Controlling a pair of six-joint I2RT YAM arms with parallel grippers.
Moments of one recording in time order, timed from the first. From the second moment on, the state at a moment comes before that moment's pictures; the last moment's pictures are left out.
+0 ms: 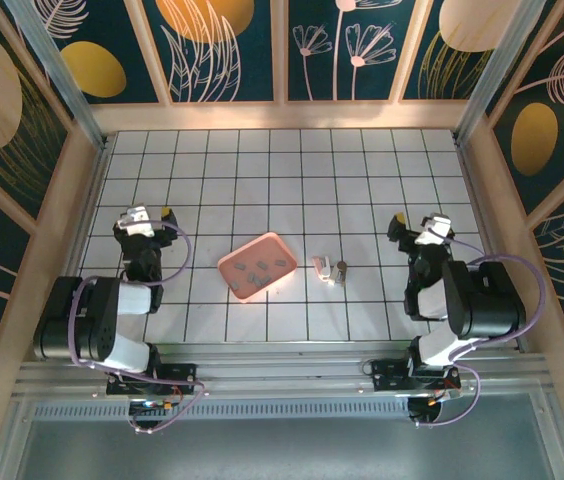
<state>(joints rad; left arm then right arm) -0.03 1.45 0.27 1.07 -0.24 -0.10 -0.01 1.55 0.13 1.34 0.14 0.13</state>
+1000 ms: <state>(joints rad) -0.15 1.16 0.63 0.08 0.10 -0.27 0.32 1.33 0.82 -0.17 0.01 0.30</state>
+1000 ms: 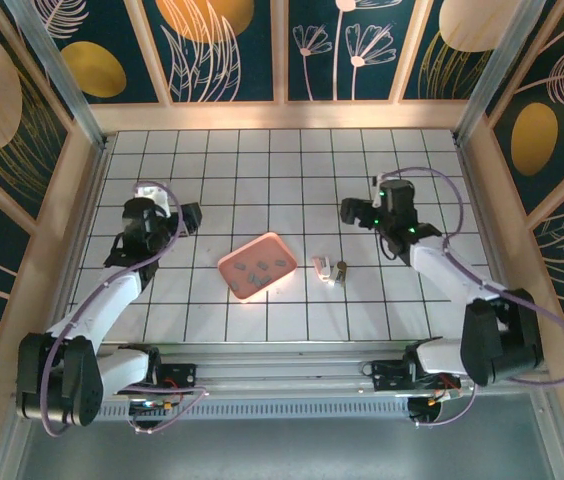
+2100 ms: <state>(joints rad) -0.36 1.31 0.65 0.07 0.31 -0.36 0.57 1.74 1.08 -0.62 -0.19 0.30</state>
